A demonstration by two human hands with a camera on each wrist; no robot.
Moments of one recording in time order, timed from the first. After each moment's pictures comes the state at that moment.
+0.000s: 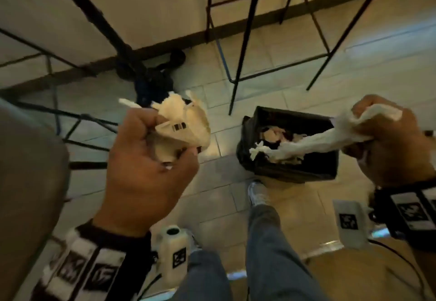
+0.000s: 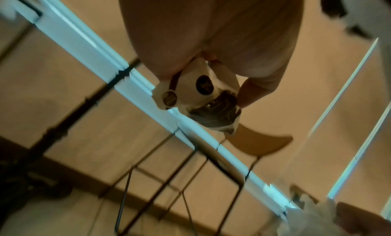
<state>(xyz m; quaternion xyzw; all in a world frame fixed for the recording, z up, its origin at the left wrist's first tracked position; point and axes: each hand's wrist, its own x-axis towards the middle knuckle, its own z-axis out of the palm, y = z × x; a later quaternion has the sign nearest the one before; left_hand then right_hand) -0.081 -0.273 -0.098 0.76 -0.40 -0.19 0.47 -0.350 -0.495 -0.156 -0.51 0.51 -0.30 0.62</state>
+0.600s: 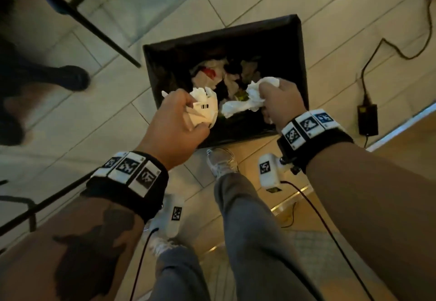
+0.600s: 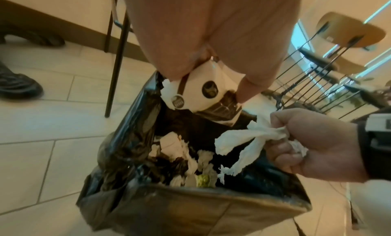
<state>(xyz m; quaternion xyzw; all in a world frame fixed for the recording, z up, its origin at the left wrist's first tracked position) -0.220 -0.484 -0.471 0.73 -0.48 -0.47 0.11 -0.432 -0.571 -0.509 -0.36 0.73 -0.13 0.57</state>
